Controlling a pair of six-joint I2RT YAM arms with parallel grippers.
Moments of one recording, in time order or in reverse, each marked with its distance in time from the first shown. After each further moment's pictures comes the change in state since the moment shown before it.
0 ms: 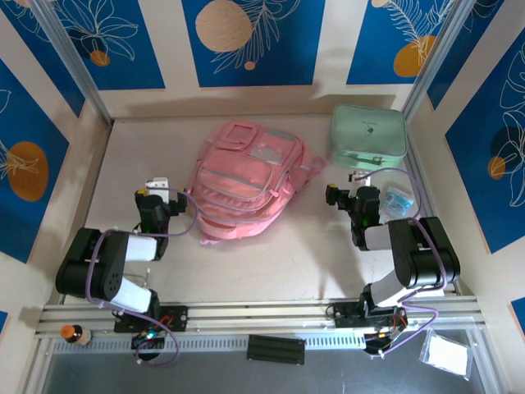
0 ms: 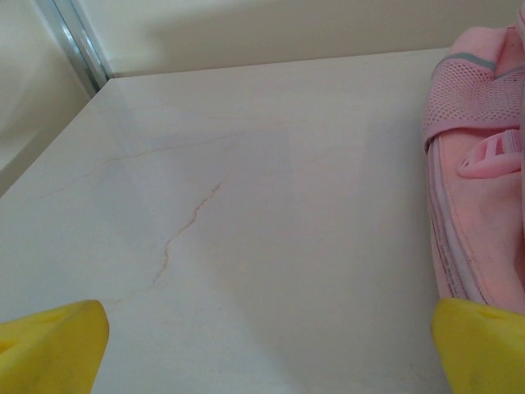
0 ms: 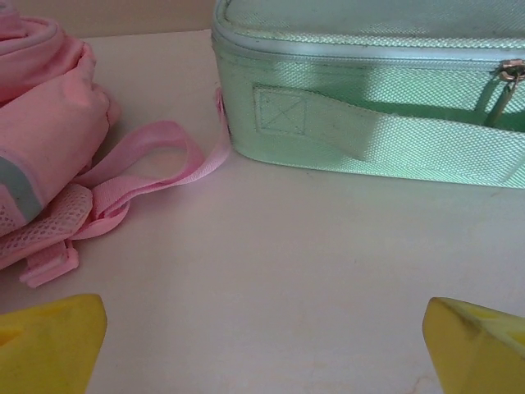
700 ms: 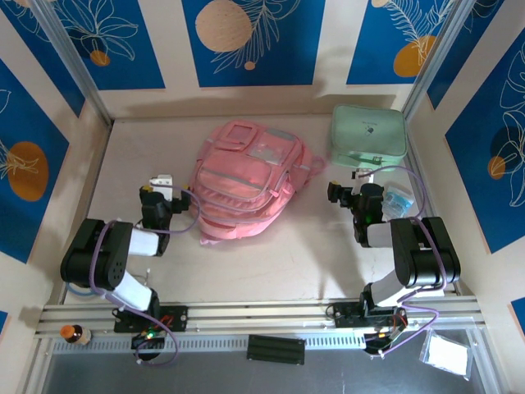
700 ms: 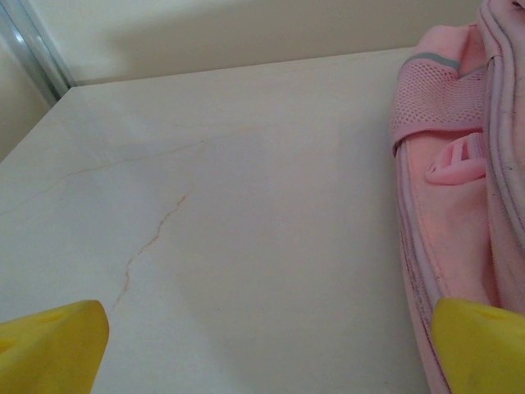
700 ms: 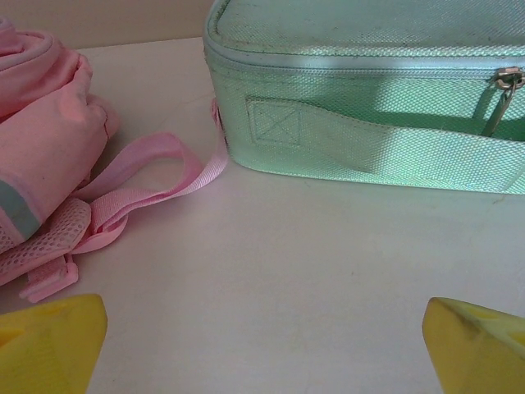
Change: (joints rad) left arm 0.002 0.079 0.040 0.039 0.071 0.020; right arm -0.040 0.000 0.024 -0.030 -0.056 0.015
